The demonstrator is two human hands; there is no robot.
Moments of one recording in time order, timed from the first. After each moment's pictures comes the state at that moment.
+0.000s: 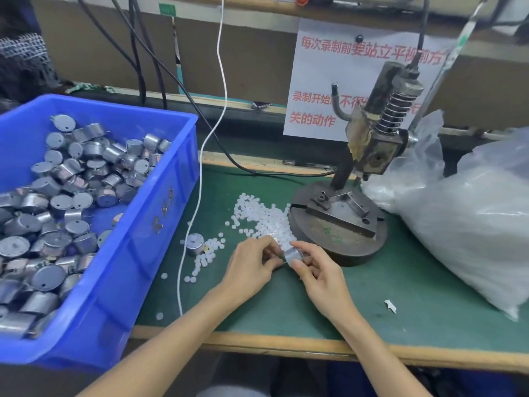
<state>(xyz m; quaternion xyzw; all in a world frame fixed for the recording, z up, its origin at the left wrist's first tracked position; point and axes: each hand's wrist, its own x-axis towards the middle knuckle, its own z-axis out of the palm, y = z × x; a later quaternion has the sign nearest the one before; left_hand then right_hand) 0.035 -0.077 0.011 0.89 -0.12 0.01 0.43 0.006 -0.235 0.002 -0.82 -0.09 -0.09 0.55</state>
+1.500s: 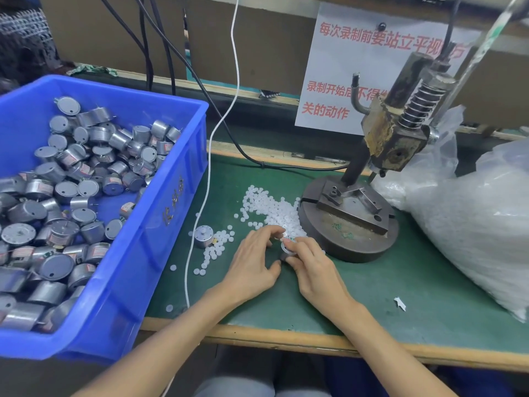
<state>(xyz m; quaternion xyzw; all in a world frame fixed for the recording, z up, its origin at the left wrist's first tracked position) 0.027 -0.061 0.002 0.87 -0.18 0.05 0.46 0.017 -0.220 -0.004 -0.91 -0.24 -0.18 0.30</state>
